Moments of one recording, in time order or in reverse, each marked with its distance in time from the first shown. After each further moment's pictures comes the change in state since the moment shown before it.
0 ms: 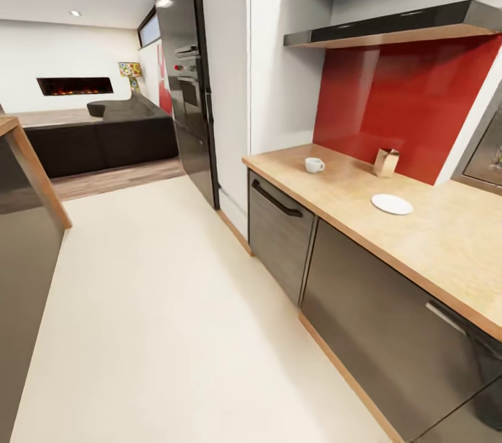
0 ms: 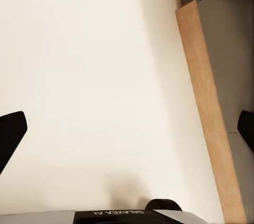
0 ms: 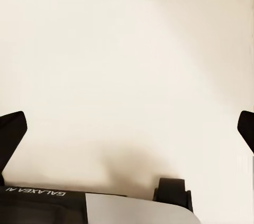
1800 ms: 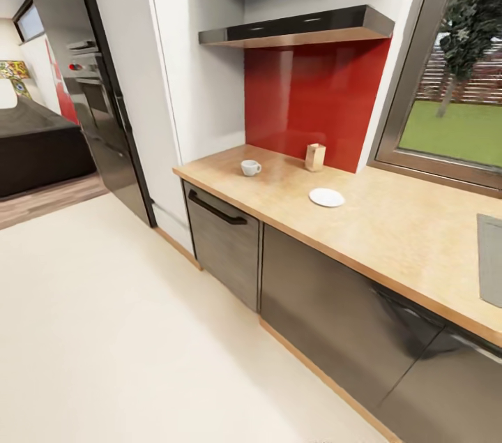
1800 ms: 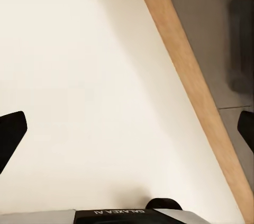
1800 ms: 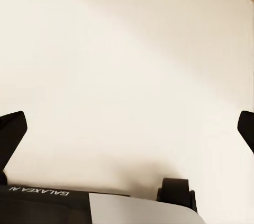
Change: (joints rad) left arm 0.000 0.000 -0.003 0.000 0.000 0.000 0.001; right arm 0.000 0.008 0.002 0.000 0.001 0.000 -0.001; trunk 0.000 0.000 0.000
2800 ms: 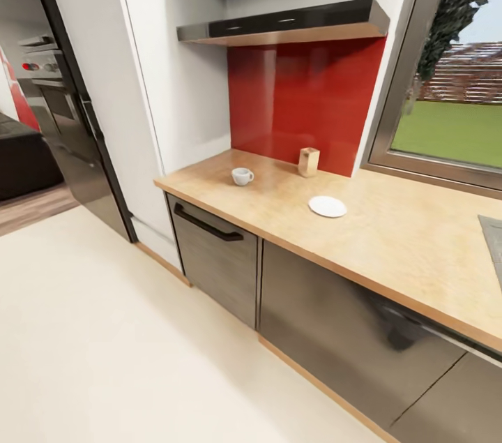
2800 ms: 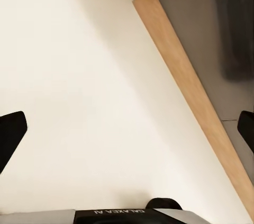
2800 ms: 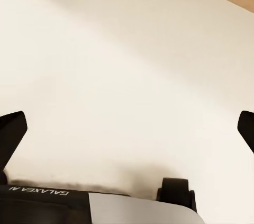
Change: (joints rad) left arm 0.000 0.000 -0.001 0.000 0.001 0.000 0.000; right arm 0.000 -0.002 0.000 0.000 0.000 0.001 0.002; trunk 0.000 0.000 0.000
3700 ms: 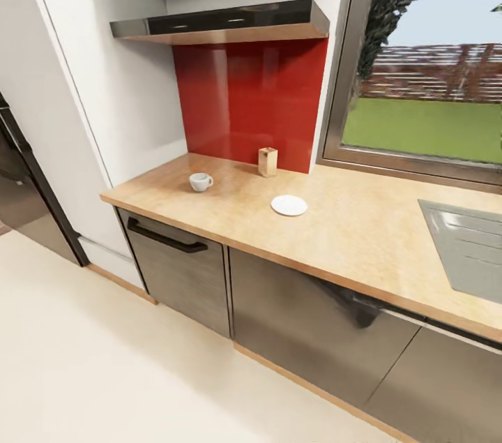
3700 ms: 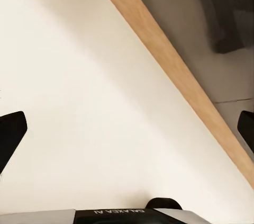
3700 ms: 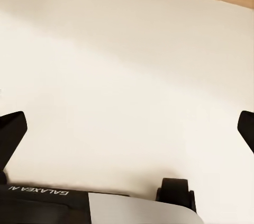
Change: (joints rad) left arm 0.000 0.000 0.000 0.000 0.000 0.000 0.000; right arm 0.000 0.000 0.005 0.000 0.000 -0.001 -0.002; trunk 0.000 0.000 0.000
